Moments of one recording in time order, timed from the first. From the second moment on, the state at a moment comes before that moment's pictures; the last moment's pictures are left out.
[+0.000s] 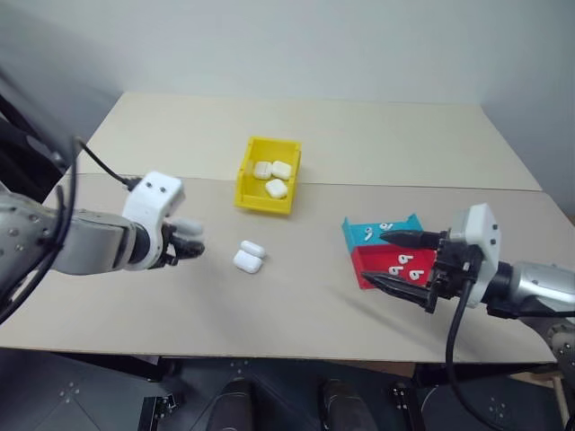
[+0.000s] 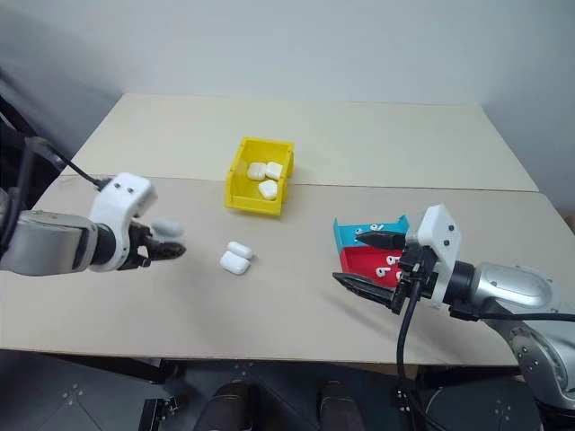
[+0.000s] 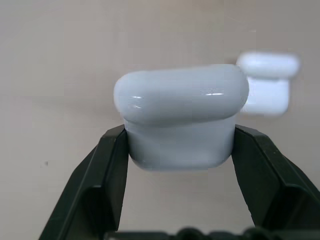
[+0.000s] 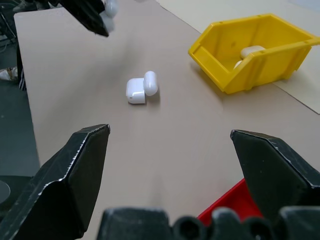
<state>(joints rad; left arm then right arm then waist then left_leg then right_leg) -0.62 1.22 -0.09 -0.33 -1.65 1.13 0.33 -0.11 -0.87 -0.28 -0.60 0.80 0.68 0.82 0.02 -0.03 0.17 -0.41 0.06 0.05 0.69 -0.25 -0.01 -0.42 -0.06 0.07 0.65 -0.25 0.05</state>
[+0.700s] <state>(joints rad) -0.74 0.48 -0.09 -0.07 -0.90 0.35 -1.16 -0.53 -1.17 0.03 -0.26 0.49 0.59 1.18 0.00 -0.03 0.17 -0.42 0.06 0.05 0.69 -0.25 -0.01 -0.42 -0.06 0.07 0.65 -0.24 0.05</state>
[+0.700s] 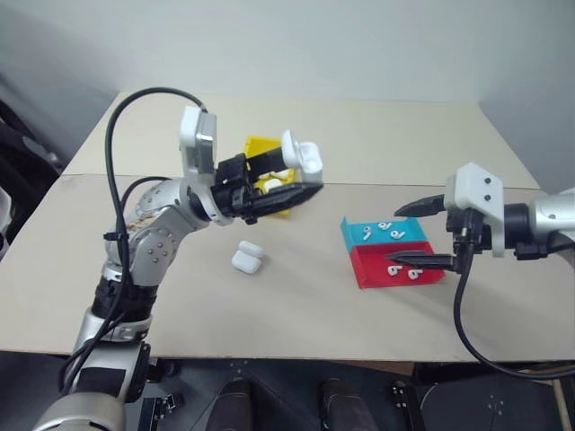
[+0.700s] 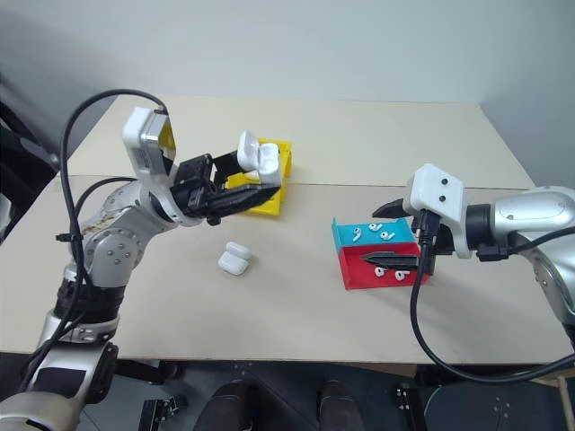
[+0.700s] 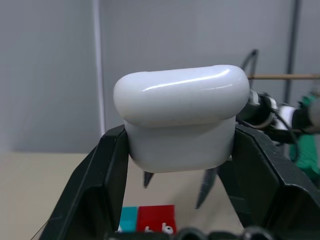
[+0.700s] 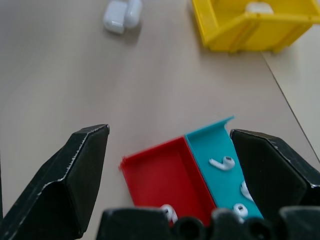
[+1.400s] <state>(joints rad) -0.61 0.43 -0.08 -0.22 -0.81 0.37 -1.18 -0.81 -0.98 0.47 0.22 -0.04 0.28 1.44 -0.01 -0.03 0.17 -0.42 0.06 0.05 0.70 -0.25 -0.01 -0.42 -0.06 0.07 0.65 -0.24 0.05</state>
